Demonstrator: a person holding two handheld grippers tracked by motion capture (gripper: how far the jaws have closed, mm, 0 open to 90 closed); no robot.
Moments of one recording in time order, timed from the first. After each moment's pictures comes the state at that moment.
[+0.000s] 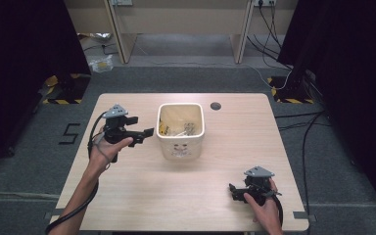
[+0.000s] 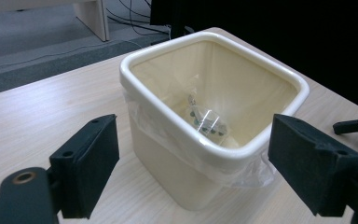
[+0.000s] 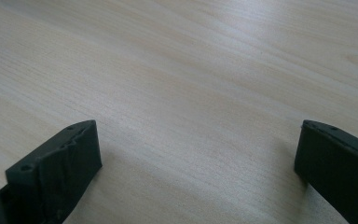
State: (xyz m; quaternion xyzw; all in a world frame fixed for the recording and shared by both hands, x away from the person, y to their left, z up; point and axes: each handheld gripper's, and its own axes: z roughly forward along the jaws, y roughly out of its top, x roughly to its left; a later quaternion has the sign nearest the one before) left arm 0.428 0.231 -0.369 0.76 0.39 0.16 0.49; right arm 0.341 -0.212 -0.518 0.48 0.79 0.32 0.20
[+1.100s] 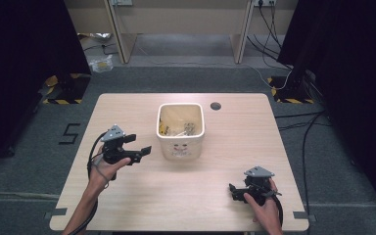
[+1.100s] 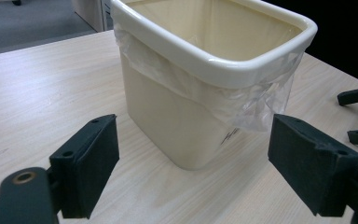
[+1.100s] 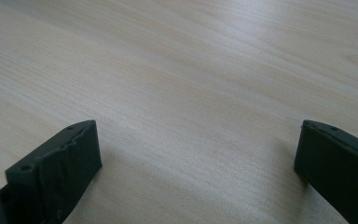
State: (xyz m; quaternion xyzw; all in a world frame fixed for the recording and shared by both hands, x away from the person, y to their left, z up) left arm 0.399 0.241 -0.423 0.76 0.39 0.15 0.50; right arm 0.341 -0.212 -0.518 0.48 0.79 0.32 0.20
